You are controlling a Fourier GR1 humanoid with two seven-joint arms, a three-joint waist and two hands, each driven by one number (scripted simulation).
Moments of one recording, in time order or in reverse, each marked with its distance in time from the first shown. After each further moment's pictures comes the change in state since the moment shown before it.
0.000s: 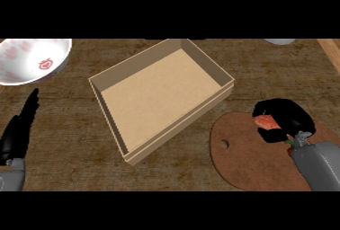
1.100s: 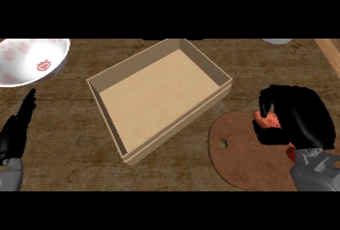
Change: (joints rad) left arm -0.011 -0.005 0.041 0.032 -0.021 -0.021 -0.028; right arm 0.017 0.103 0.011 -0.547 0.207 0.015 0.300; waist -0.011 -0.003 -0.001
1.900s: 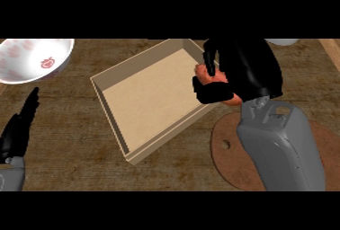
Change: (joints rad) left arm -0.007 -0.012 -0.003 -0.014 -0.012 -0.016 0.004; right arm -0.468 0.270 -0.033 0.194 -0.091 0.007 0.090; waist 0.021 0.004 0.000
